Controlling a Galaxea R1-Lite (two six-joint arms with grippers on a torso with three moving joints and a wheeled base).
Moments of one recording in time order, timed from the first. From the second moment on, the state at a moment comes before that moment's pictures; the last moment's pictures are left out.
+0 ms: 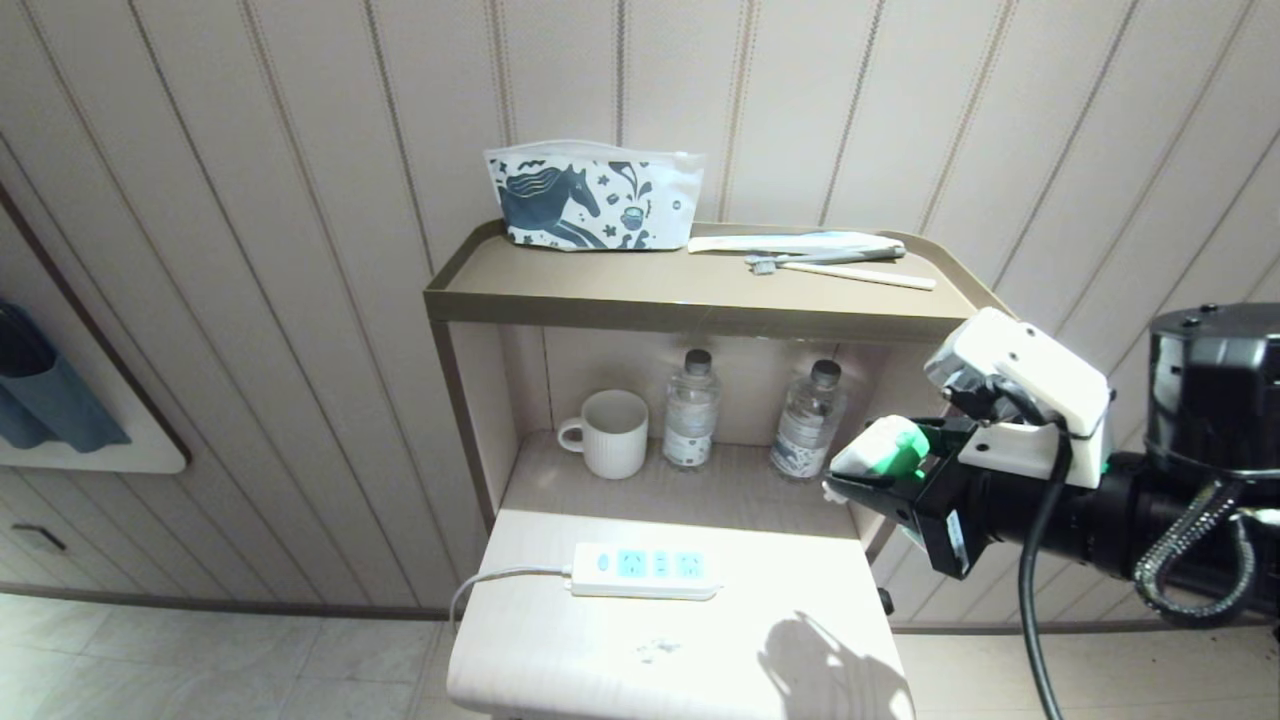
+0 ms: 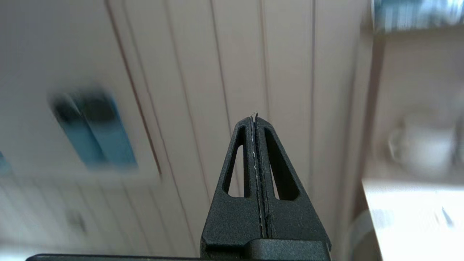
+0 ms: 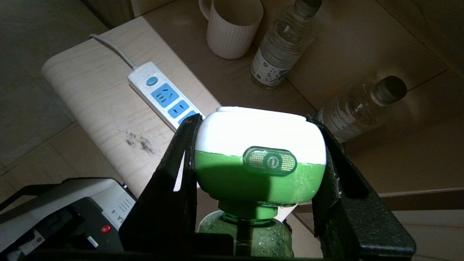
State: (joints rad) left arm 0.00 0.00 0.00 -0.29 0.12 0.16; right arm 0.52 1.37 -0.73 -0.36 0.06 -0.31
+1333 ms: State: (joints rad) left arm 0.00 0.00 0.00 0.04 -0.01 0.04; right arm 0.59 1.38 -0.71 -0.49 -0.30 -0.12
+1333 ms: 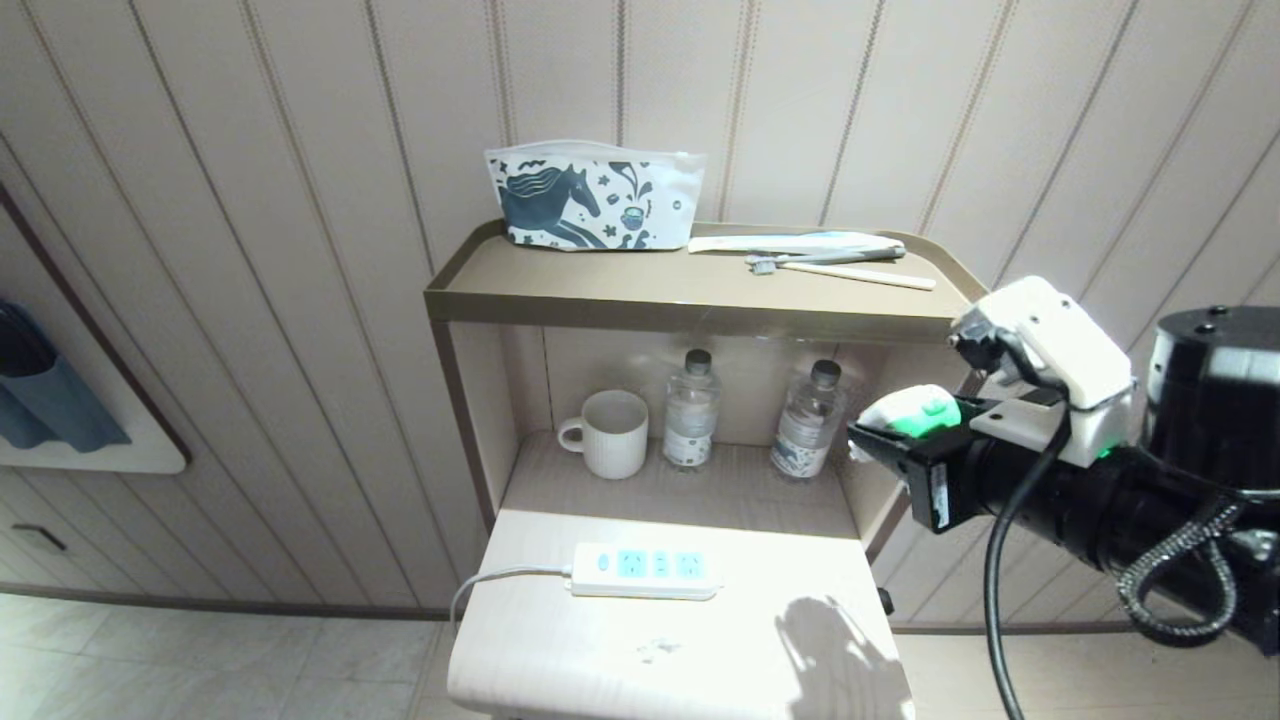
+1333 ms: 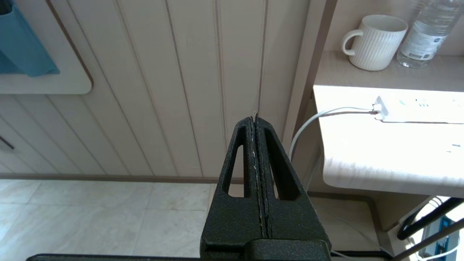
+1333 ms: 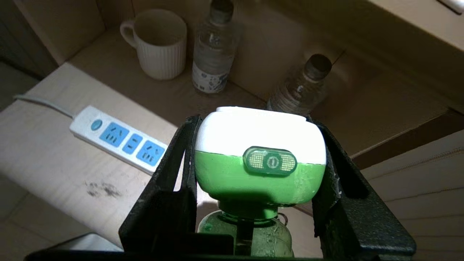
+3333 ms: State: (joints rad) left arm 0.00 0.00 0.00 0.04 -0.01 0.03; right arm 0.60 1.38 -0.65 -0.53 -0.38 -0.07
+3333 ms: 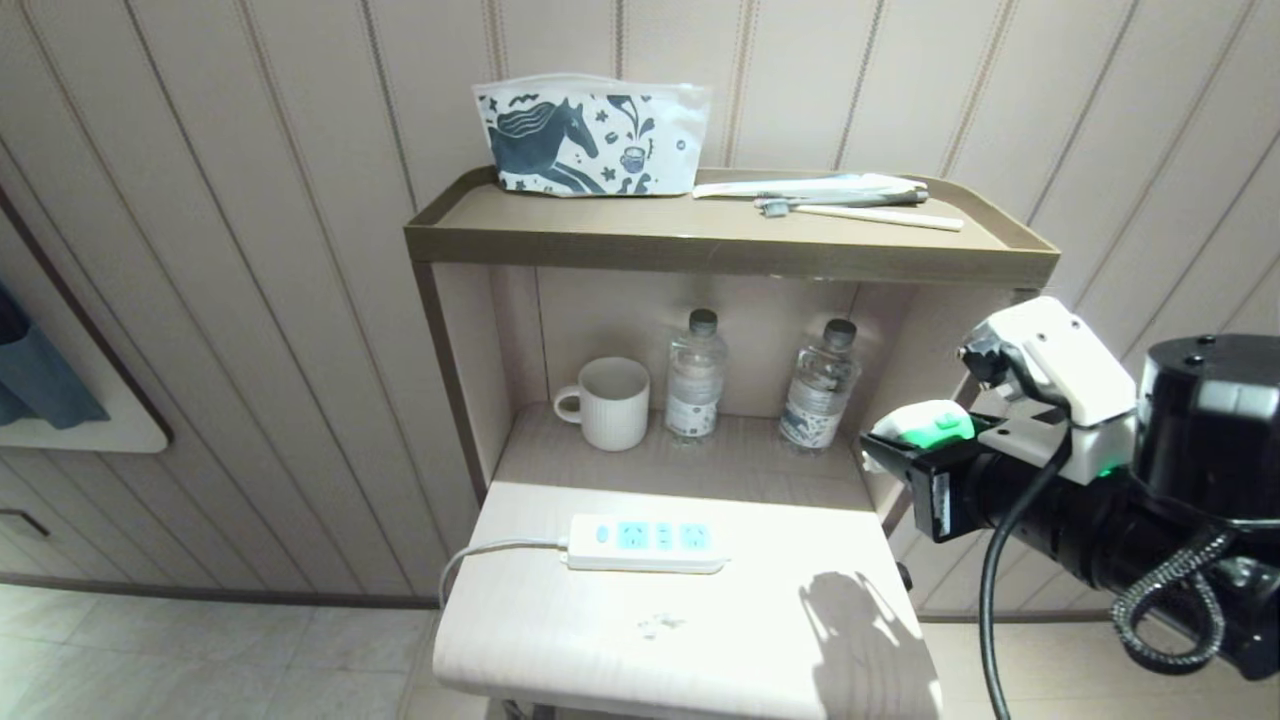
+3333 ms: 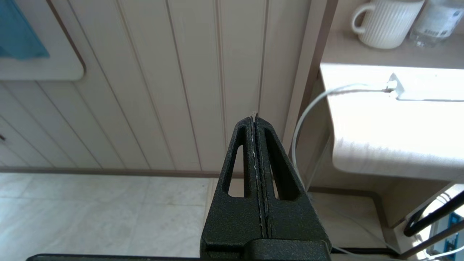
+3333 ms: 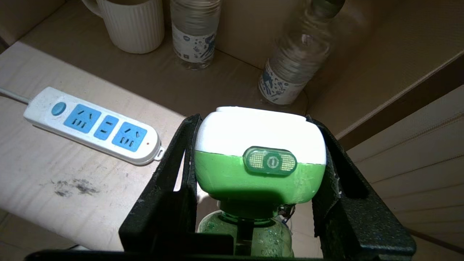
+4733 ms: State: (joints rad) left arm 0.00 0.00 0.00 0.04 -0.01 0.03; right arm 0.68 1.36 -0.59 -0.71 -0.55 -0.05
